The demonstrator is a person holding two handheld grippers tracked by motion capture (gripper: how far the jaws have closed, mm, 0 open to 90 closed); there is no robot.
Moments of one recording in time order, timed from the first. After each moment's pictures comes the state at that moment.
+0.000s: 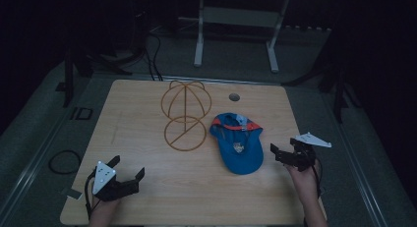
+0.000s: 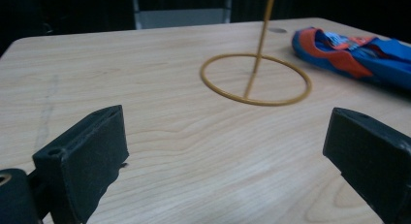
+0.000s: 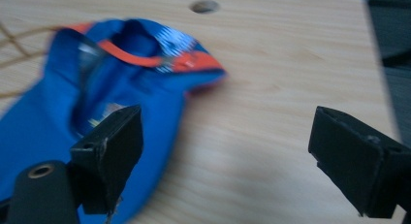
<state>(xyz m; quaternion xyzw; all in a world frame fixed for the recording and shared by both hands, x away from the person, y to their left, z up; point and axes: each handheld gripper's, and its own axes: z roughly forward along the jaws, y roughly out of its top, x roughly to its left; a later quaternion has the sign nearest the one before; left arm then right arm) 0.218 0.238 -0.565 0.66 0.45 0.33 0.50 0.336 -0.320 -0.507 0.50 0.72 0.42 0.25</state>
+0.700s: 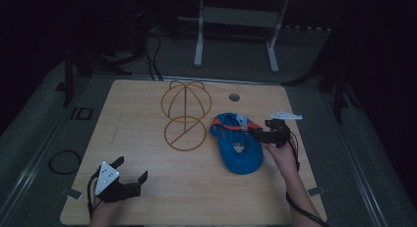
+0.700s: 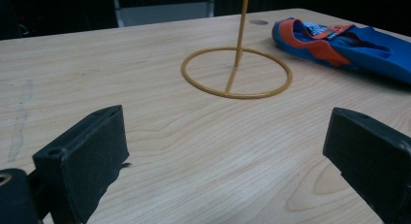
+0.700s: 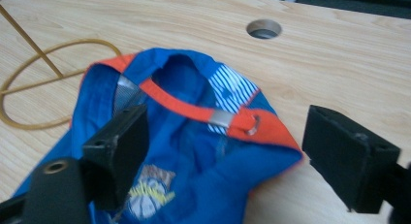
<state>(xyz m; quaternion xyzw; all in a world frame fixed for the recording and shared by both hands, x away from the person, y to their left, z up) 0.217 0.234 -0.564 0.68 0.43 0.31 0.50 0.408 -0.260 -0.496 0.45 0.76 0.43 0.20</state>
